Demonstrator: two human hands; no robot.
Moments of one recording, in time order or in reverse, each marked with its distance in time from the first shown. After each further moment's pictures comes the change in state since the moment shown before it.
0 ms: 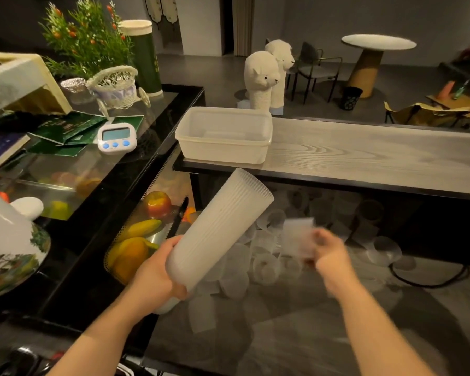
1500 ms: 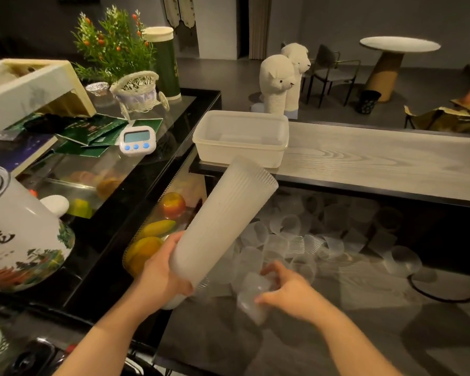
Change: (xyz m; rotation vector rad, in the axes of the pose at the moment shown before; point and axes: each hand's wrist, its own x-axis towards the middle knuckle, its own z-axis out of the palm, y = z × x) left_hand -0.005 0.000 -0.013 0.020 0.116 0.008; right_hand -0.052 0.001 0.048 -0.571 -0.575 -0.132
